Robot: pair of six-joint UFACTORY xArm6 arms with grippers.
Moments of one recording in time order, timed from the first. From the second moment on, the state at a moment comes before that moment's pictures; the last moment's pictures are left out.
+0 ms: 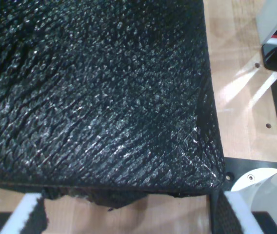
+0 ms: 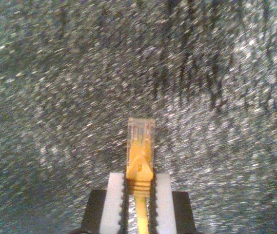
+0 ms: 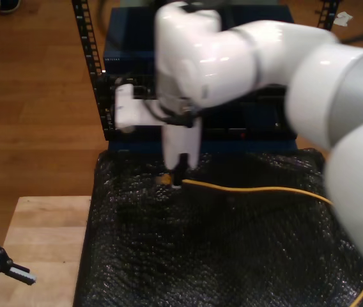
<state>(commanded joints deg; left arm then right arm) 47.0 -28.3 -30.2 -25.9 97.1 -222.7 29.8 2.7 -73.1 12.1 72.5 -67.6</state>
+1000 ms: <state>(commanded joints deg) 16.3 -21.2 -37.2 -52.1 90.4 -244.8 16.3 -18.0 -59.5 20.8 78.8 -76.3</state>
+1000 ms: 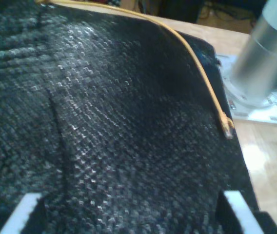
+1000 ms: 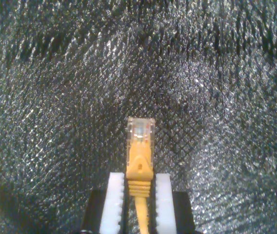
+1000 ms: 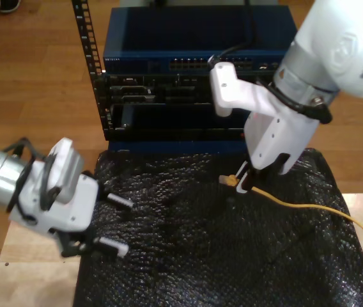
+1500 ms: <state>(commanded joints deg) 6.2 -18.4 -40.8 -58.9 83.9 -246.3 15.5 -18.0 -59.7 22.9 78.8 -76.0</state>
